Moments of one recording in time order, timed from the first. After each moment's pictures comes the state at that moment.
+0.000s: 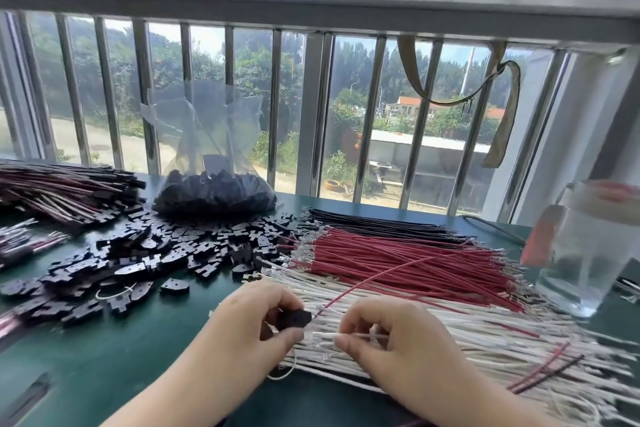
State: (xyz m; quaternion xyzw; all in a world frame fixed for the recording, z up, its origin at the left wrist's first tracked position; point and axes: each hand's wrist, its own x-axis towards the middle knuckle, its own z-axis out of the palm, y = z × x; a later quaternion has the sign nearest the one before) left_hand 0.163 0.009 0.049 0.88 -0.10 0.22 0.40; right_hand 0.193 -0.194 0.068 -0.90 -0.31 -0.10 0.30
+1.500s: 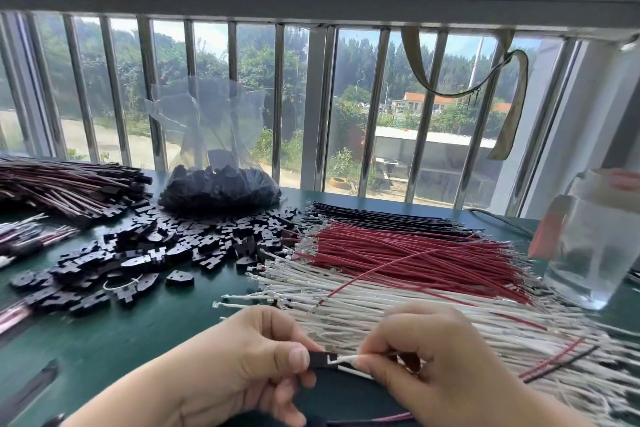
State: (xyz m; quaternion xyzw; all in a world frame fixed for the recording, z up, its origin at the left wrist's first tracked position) left_hand 0.145 0.007 0.059 0.57 -0.07 -0.22 0.79; right_hand 0.172 -0.212 0.084 -0.84 -0.43 -0.13 0.29
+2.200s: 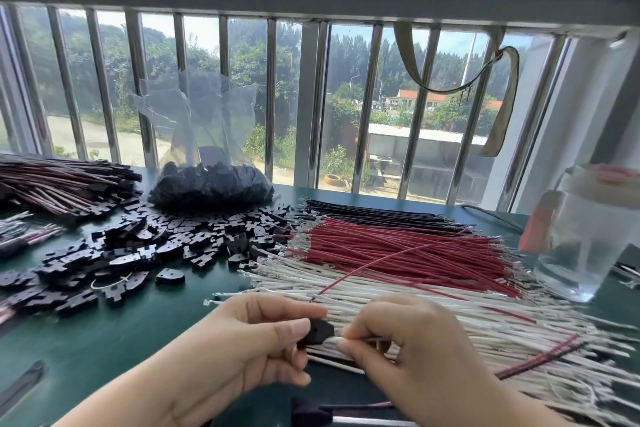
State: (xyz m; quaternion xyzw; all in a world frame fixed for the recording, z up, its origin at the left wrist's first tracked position) left_hand 0.147 0.000 0.060 0.59 -0.04 -0.13 0.80; right_hand 0.175 -0.204 0.072 -0.86 -0.39 -0.19 0.26
